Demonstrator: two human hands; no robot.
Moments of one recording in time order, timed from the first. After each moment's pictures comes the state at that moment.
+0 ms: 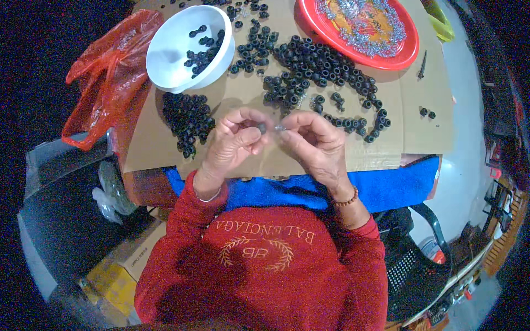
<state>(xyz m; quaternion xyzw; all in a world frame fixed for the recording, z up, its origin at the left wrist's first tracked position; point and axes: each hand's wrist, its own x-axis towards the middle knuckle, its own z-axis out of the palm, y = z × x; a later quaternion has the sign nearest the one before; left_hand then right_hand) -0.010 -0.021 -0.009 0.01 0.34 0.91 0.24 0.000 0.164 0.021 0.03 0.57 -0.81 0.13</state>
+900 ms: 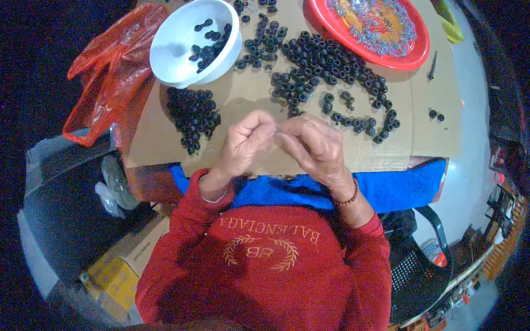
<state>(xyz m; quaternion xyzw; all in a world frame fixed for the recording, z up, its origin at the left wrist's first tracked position) -0.002 -0.011 0.003 0.05 0.61 0.77 0.17 -0.015 0.160 0.018 -0.27 0.80 -0.53 -0.08</state>
